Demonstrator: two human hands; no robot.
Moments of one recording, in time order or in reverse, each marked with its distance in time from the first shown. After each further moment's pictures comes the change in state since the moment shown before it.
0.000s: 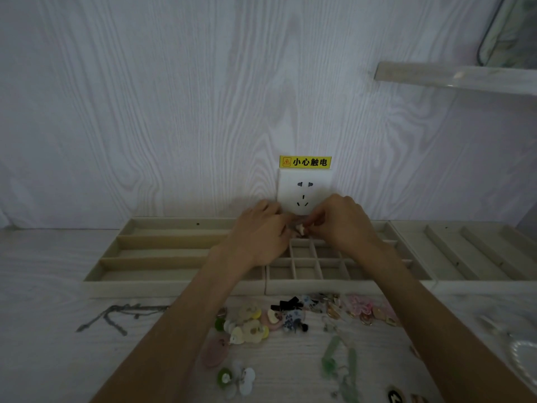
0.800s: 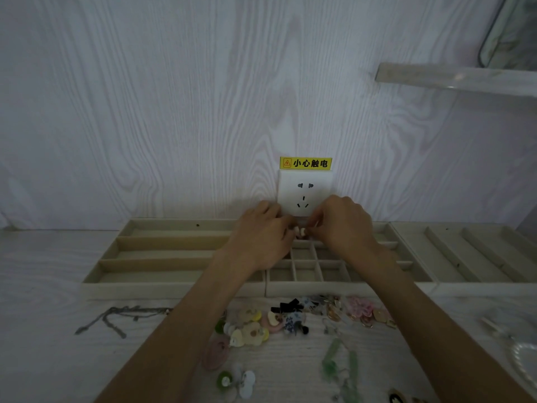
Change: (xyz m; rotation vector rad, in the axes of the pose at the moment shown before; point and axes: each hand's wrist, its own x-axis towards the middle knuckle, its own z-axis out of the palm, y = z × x) left_hand 0.001 0.003 0.006 0.052 0.069 -0.009; right_hand -0.002 -0.008 0.002 -0.135 0.058 0.050
